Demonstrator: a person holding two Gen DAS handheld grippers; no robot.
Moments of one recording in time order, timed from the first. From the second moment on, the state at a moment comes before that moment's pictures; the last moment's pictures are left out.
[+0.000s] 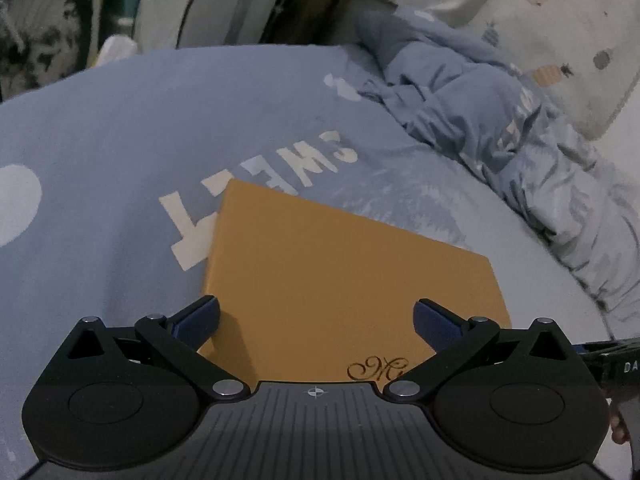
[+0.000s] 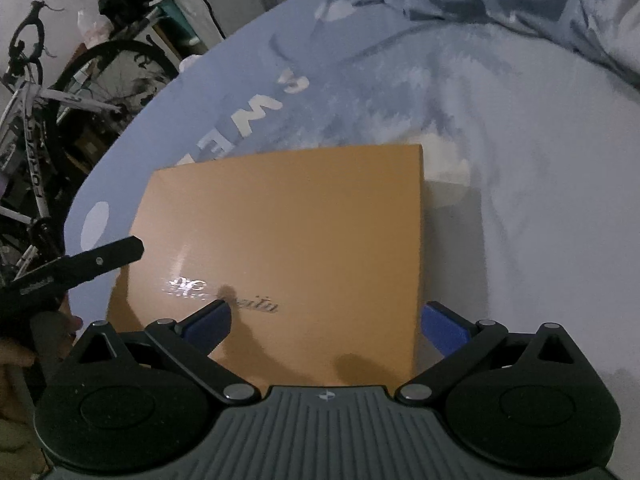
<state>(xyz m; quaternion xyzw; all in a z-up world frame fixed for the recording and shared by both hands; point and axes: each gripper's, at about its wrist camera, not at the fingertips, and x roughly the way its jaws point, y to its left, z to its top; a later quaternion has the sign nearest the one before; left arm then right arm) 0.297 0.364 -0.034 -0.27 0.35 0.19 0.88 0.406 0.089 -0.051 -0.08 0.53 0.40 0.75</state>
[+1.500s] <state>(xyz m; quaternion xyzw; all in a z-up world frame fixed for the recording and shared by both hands) 0.284 0.363 -0.011 -0.32 0.37 0.26 0.83 0.402 0.099 -0.042 -0.09 0.52 0.34 0.77</state>
